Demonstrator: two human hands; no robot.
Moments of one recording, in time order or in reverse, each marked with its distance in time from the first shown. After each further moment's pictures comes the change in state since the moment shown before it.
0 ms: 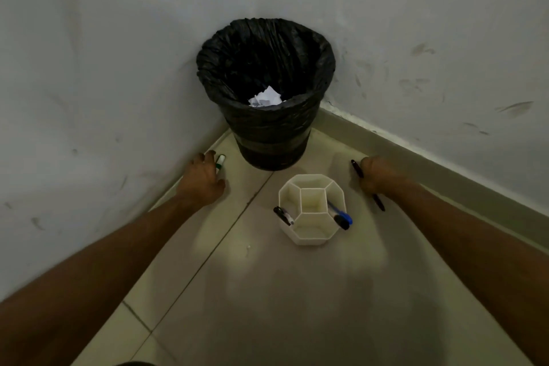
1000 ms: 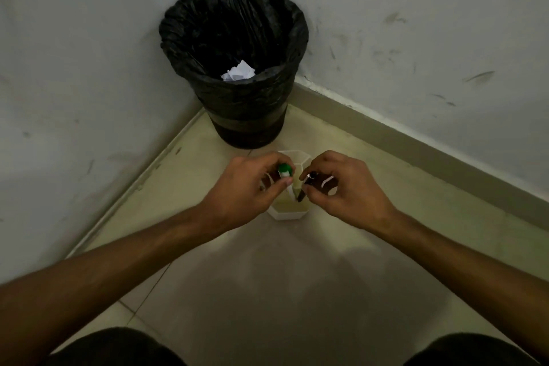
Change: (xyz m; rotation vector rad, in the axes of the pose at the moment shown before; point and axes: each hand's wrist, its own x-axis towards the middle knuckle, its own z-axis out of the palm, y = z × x) left_hand -0.105 0.130 -0.058 -0.563 0.032 0.612; right_hand -0.156 -0.045 -0.014 0.549 0.352 -0.542
